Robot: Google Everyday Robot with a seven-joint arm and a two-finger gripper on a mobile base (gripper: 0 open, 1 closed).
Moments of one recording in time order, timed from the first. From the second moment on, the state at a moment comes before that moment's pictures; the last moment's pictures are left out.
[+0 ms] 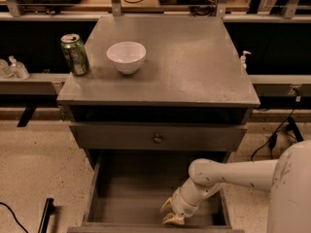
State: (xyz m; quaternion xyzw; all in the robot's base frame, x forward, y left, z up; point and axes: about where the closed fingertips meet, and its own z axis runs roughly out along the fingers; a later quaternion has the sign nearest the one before) arm 0.380 -0.050 0.384 -0.66 0.68 0.32 0.07
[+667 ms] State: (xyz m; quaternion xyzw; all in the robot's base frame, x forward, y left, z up) arm 0.381 -0.050 0.383 -0.66 0.68 0.32 0.07
